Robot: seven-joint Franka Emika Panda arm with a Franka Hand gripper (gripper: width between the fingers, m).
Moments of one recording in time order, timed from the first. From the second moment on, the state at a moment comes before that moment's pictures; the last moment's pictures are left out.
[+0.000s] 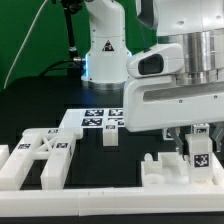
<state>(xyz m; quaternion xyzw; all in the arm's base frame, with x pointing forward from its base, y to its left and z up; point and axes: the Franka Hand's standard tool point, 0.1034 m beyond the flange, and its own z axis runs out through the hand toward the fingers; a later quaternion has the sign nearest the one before) 0.646 0.110 0.072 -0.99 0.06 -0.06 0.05</state>
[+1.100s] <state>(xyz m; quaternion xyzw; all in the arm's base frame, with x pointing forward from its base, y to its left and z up) 0.645 0.120 0.071 -0.79 0.61 0.00 0.10</state>
